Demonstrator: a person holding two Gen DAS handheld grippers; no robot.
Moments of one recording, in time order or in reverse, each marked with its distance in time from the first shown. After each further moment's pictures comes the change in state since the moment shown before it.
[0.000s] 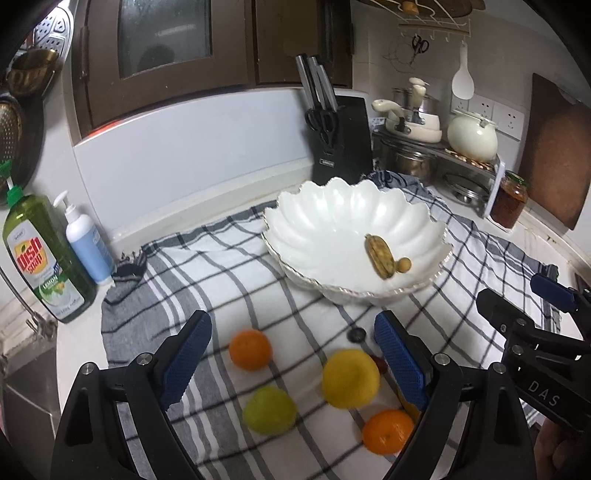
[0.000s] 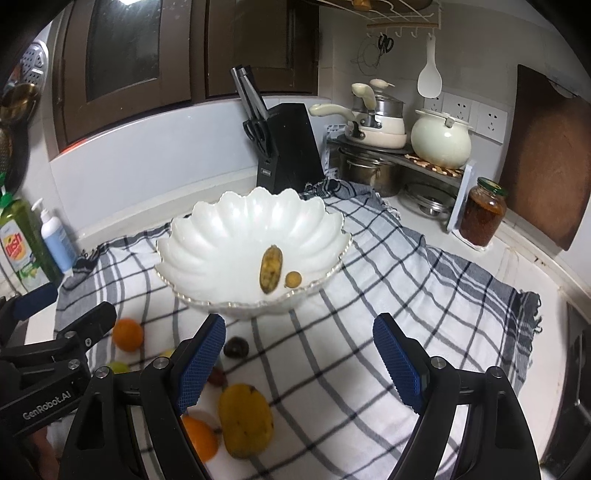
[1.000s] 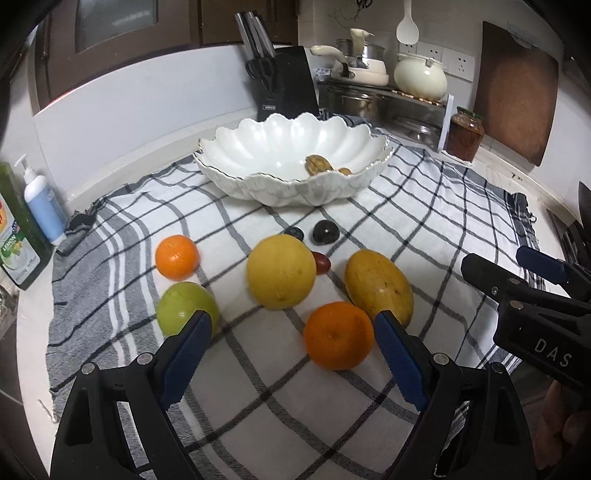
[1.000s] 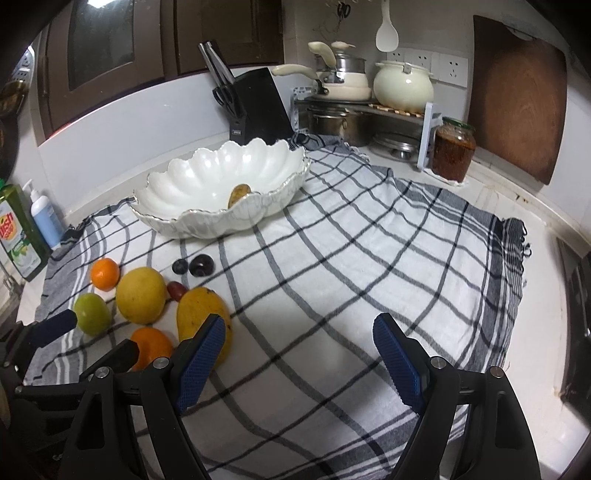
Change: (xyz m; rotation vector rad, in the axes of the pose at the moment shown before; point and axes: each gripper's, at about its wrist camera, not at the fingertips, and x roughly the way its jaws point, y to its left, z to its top) left arm 0.009 -0.045 -0.084 0.098 0.103 -0.126; right arm -0.006 -0.034 -0.083 0.097 0.078 -0.035
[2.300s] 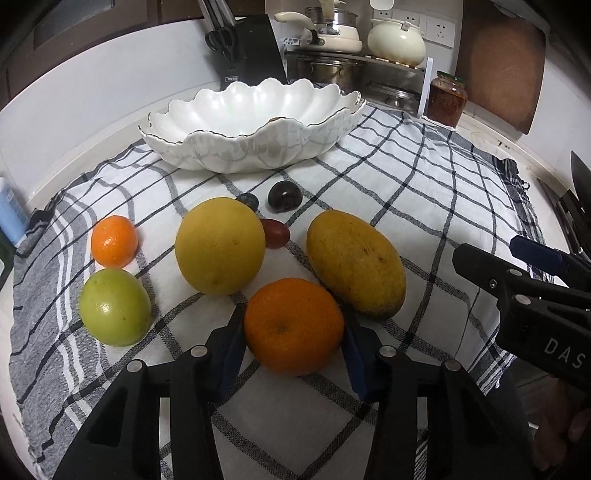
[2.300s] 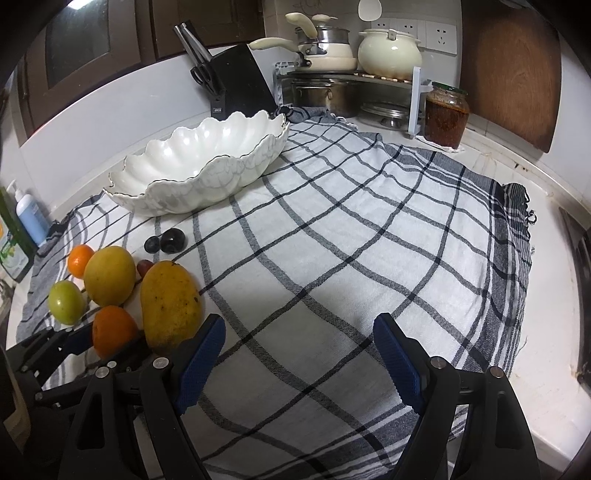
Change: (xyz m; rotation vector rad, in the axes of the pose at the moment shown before) left arm 0.044 -0.022 -0.010 0.062 0.076 -0.065; right arm 0.028 -0.017 -0.016 0.047 0.063 -0.006
